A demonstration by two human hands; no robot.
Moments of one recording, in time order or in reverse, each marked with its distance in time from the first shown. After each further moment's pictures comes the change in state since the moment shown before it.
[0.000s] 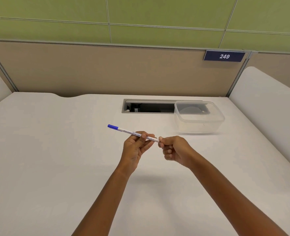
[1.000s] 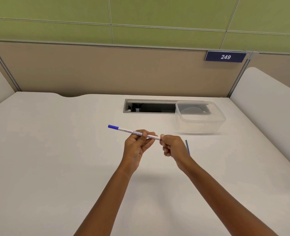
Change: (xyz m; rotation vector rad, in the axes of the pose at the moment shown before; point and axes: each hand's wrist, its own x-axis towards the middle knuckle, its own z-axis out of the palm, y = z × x) left_hand -0.003 0.002 0.003 -0.018 0.018 0.030; right_hand 0.000 0.013 0.014 -0.129 0.223 -0.272
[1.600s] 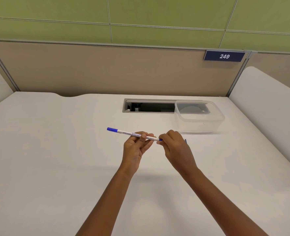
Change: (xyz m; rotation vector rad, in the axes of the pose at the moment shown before) left_hand -0.004 -0.006 -0.003 -0.024 0.059 -0.012; right_hand -0.011 0.011 -0.004 -0.994 0.226 -0.736
